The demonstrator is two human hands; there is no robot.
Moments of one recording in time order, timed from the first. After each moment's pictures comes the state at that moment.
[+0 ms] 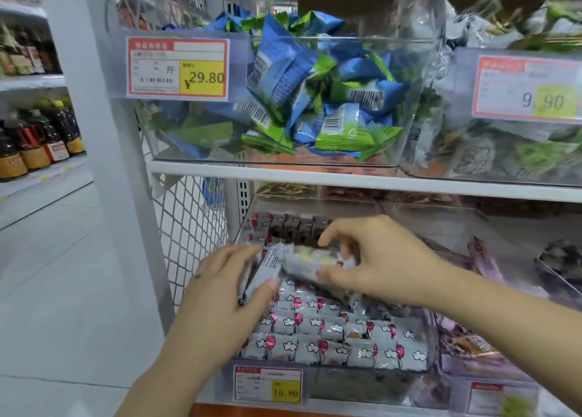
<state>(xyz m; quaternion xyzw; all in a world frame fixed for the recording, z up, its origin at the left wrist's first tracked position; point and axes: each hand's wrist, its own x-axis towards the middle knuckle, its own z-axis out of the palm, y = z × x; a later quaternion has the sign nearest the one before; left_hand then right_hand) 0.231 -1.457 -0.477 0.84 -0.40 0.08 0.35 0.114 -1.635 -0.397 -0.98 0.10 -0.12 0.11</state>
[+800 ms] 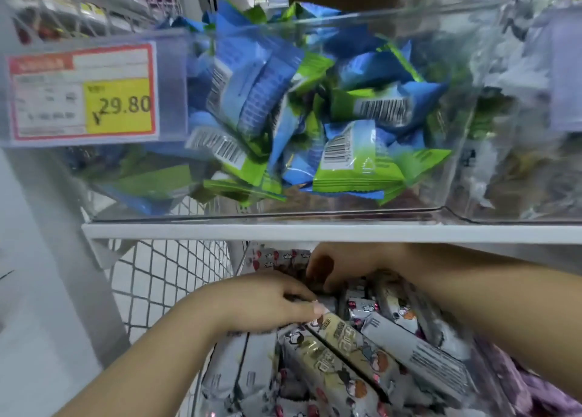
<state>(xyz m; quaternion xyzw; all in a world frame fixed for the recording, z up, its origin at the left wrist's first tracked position) 0.300 -1.545 -0.424 0.81 -0.52 -0.25 0.08 0.259 -1.729 -0.442 -0.97 0.02 0.13 0.20</state>
